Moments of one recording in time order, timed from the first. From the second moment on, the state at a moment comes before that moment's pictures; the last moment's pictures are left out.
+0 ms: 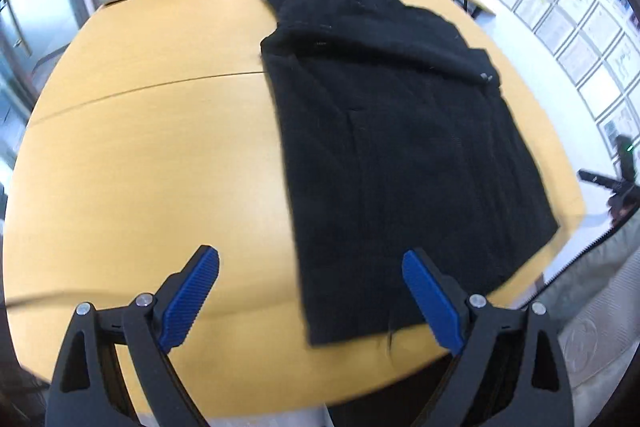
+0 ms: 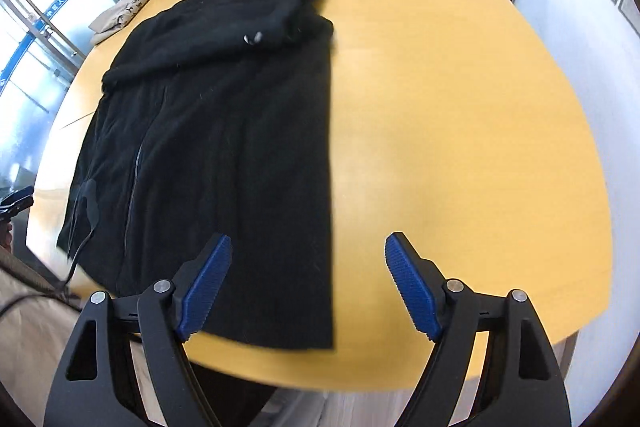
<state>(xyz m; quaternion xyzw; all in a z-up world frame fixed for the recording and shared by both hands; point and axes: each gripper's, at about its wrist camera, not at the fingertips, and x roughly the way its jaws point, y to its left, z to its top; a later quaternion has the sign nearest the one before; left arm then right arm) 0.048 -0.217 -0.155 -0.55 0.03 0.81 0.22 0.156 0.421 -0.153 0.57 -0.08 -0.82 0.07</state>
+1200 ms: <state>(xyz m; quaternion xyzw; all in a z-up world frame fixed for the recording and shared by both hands) 0.102 -0.186 -0.246 -0.68 -0.02 0.72 0.15 0.199 0.344 -0.246 0.60 -0.08 -0.76 0.22</state>
